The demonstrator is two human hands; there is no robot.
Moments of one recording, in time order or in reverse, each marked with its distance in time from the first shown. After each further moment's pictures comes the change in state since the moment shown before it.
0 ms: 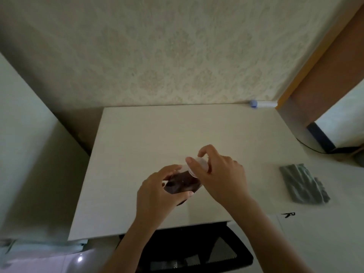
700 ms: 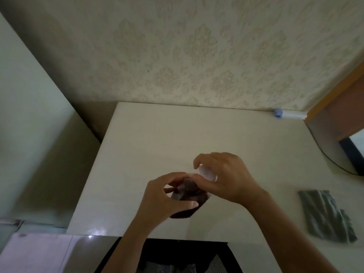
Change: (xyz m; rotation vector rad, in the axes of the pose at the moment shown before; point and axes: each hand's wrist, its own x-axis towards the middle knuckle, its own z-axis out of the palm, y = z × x) left_hand 0.035 0.000 0.015 -0.252 -0.098 -0.060; right_hand 0.074 0.043 0.003 0.048 -0.213 -0.596
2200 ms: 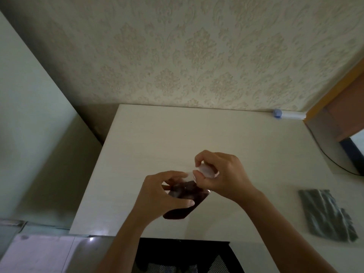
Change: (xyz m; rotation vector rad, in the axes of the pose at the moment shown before) left_hand 0.005 0.000 -0.014 0.065 -0.023 0.006; right_hand -0.003 -0.003 0.010 0.198 0.203 0.020
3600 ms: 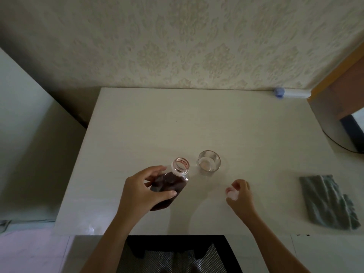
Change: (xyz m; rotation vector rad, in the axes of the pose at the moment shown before) left_hand 0.012 -0.045 0.021 0.031 0.109 -0.222; right_hand -0.153 0.175 0.113 0.130 0.142 1.018
